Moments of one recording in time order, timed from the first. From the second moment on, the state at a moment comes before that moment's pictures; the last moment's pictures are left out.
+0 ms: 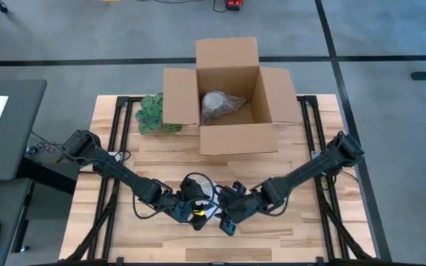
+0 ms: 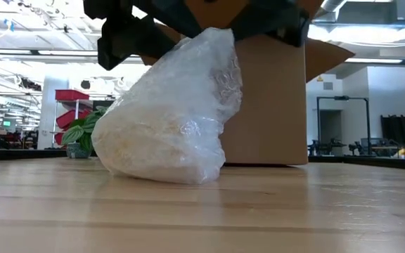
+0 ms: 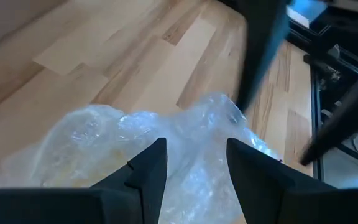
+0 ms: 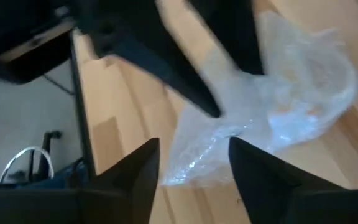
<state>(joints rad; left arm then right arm) -0.52 1.67 1.06 -0.09 -0.56 -0.85 0.48 1.82 1.40 -0.39 0.27 0.84</state>
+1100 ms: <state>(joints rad) -0.51 1.64 1.12 -0.35 -0.48 -0.88 0.44 1.94 1.32 -0.42 0.25 0.92</state>
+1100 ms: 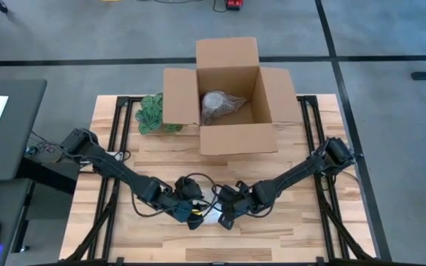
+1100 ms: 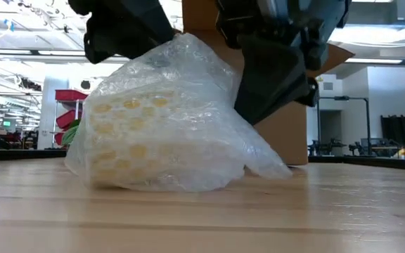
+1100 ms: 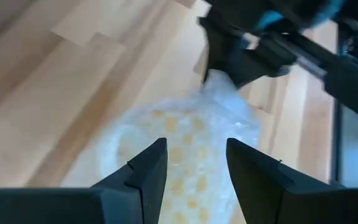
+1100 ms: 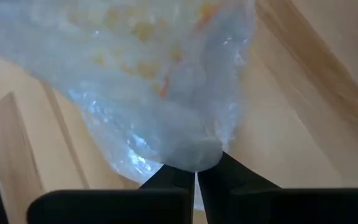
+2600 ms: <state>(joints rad) -0.52 1.78 1.12 -0.27 -0.47 -0.94 0.45 1.76 1.29 -0.43 0.05 1.14</state>
